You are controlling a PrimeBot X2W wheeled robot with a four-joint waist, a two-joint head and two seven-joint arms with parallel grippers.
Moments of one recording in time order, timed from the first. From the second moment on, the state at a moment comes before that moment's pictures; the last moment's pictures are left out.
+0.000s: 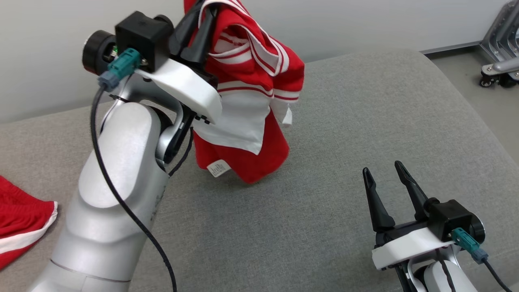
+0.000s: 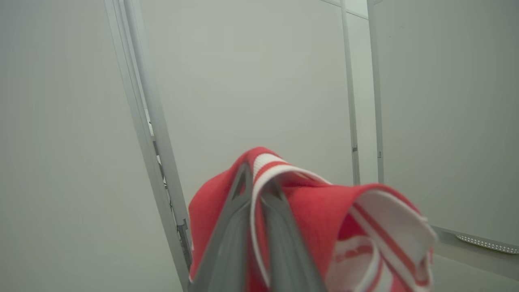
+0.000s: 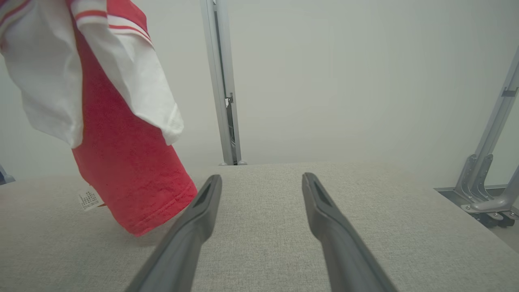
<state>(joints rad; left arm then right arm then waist) -0.82 0.08 -0.33 0.34 -0.28 -0.10 -0.04 -0.17 -0.06 0.21 0.23 0.18 0.13 -0.26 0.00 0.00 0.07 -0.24</state>
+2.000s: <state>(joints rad) 0.00 0.05 -0.13 0.14 -0.28 0.07 -0.26 -0.04 -0.05 0.13 0.23 0.16 0.13 -0.26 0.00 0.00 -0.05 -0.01</state>
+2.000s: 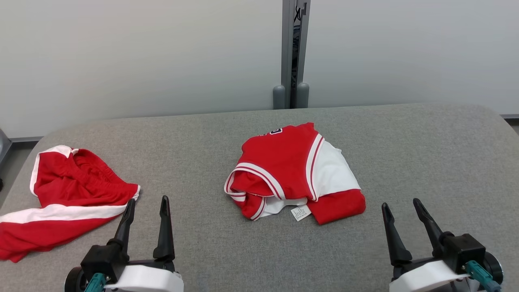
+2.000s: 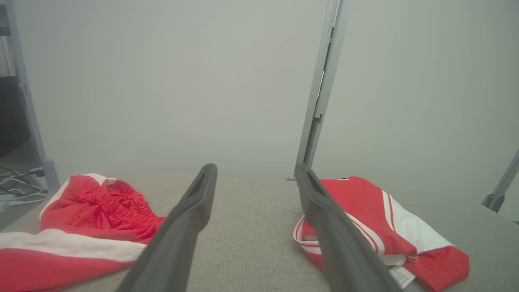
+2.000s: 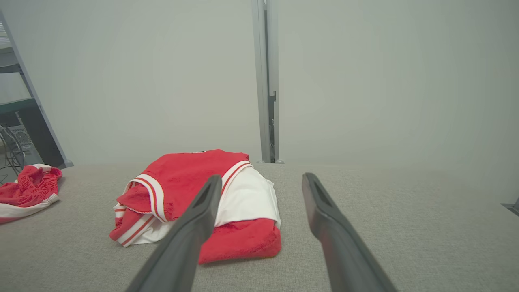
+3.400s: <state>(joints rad) 0.06 0.05 -0.15 0.14 -0.27 0.11 -0.26 -0.01 -0.05 0.12 0.25 0.16 0.13 -0.26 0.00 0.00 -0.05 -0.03</state>
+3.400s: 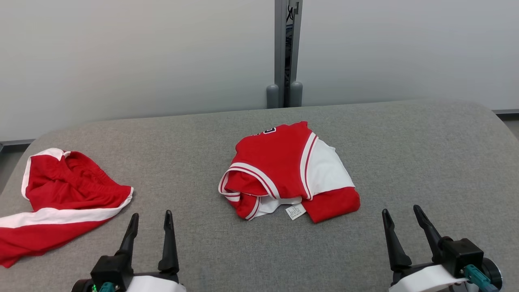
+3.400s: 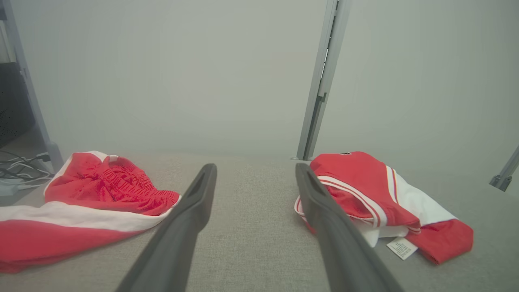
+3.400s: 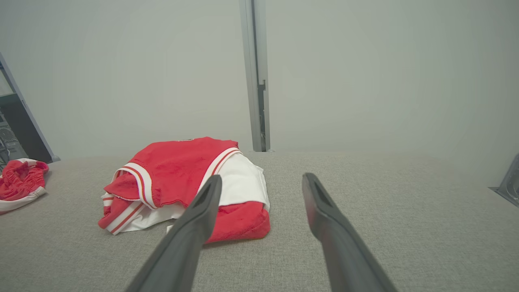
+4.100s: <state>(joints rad) -0.41 0.05 -0.50 0.52 -0.11 -0.08 -0.25 -0.10 -0.06 0.13 0.23 0.19 0.13 -0.26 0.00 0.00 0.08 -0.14</state>
